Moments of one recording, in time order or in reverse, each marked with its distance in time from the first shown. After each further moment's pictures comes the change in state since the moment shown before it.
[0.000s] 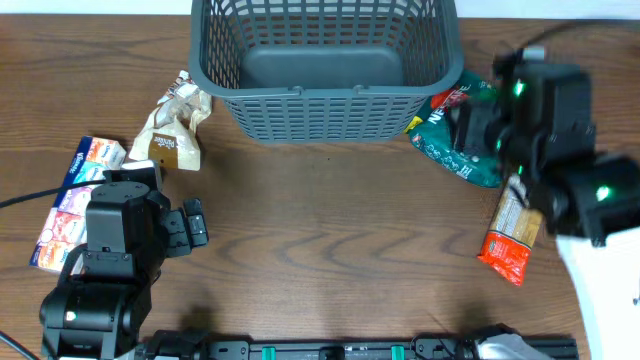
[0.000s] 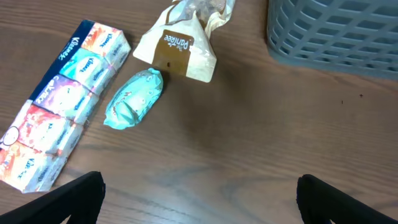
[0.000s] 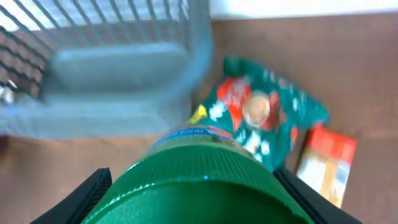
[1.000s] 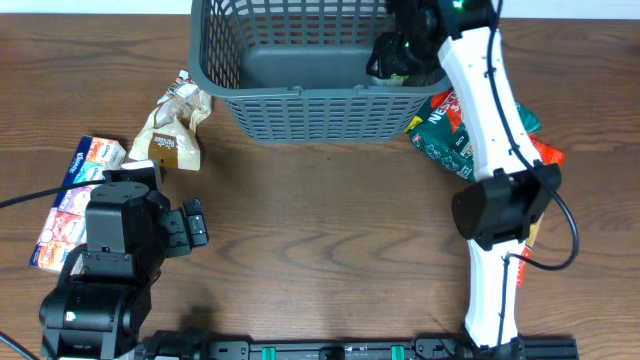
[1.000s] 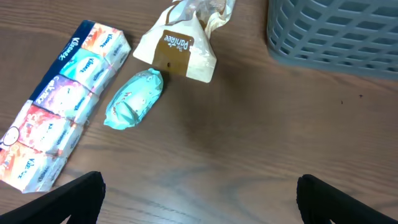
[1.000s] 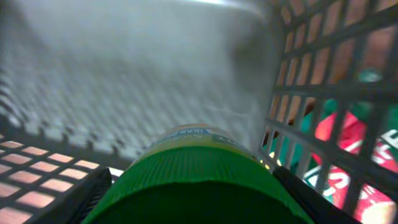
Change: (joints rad) left arm 0.000 0.000 0.002 -0.001 0.000 0.000; right arm -0.003 0.987 0.779 -0.233 -0.241 -0.145
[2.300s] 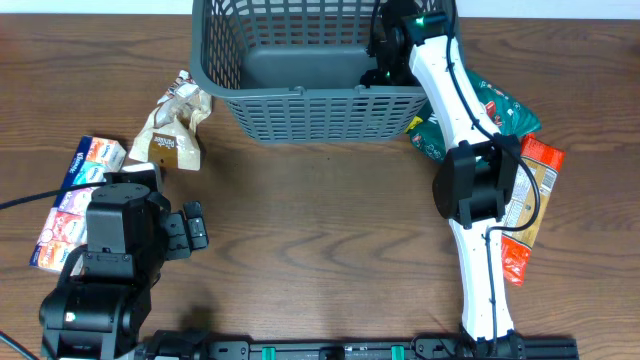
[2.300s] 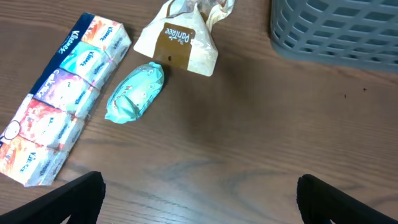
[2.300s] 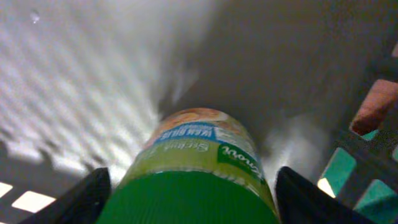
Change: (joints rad) left arm 0.000 0.000 0.000 -0.023 0.000 0.000; right arm 0.003 0.225 0.000 -0.039 -0.021 -0.068
